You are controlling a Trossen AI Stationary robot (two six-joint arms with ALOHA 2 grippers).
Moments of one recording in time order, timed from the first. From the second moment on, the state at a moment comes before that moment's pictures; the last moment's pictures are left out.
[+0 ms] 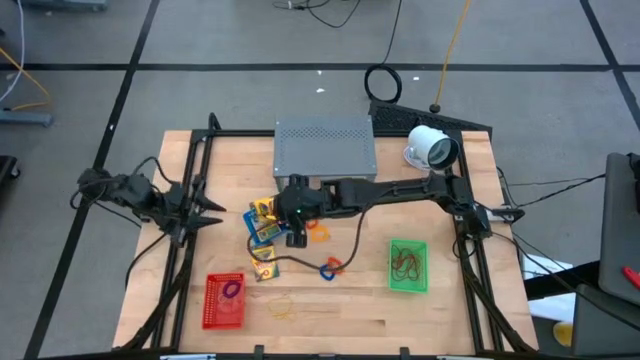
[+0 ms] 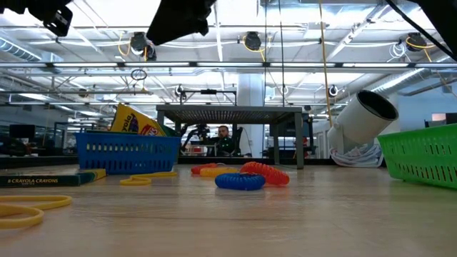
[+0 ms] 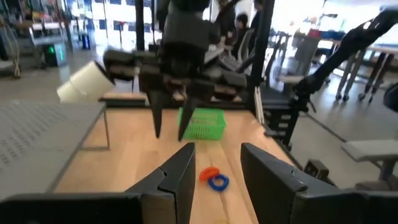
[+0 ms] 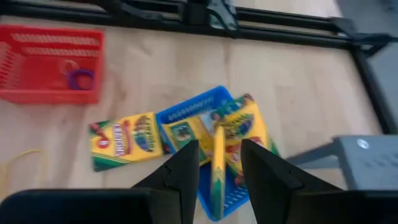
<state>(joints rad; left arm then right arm) -0.38 0.14 0.50 -0.44 -0.21 -0.11 0.08 2.11 2.08 -0.69 0.16 -0.02</state>
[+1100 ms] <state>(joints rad) -0.38 0.36 0.50 -0.13 -0.21 0.04 0.26 1.29 0.81 0.48 0.37 0.06</state>
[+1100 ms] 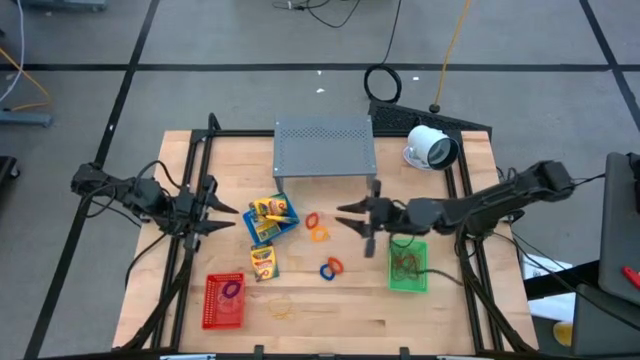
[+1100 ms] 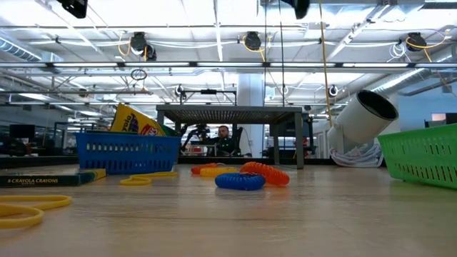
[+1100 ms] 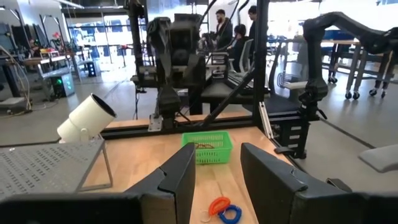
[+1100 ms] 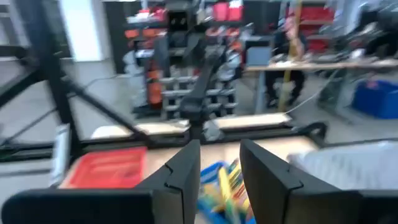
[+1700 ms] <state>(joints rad) -0.38 0.50 0.50 -0.08 -0.34 -0.01 0.25 1.25 0.77 0.00 -0.03 0.25</state>
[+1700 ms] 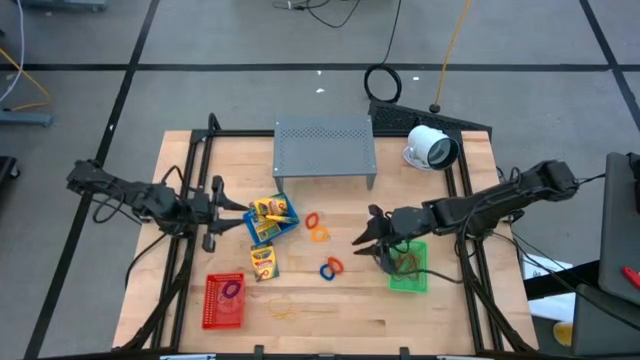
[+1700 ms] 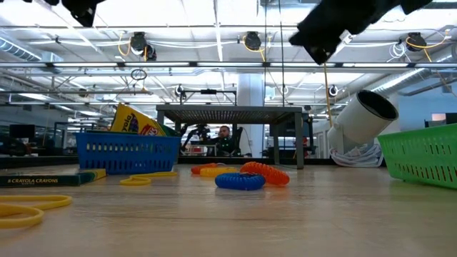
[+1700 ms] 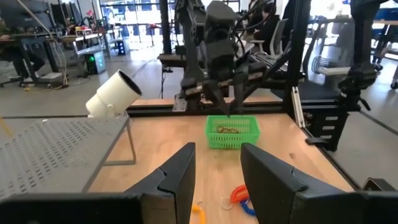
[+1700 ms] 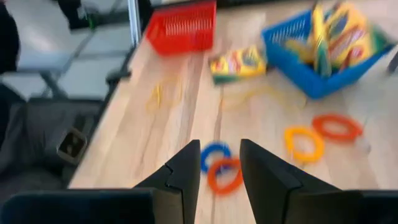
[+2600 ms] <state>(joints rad) -0.38 0.56 0.50 0.00 -0.46 -0.01 0.26 1.82 1.31 -0.59 -0.16 -0.09</state>
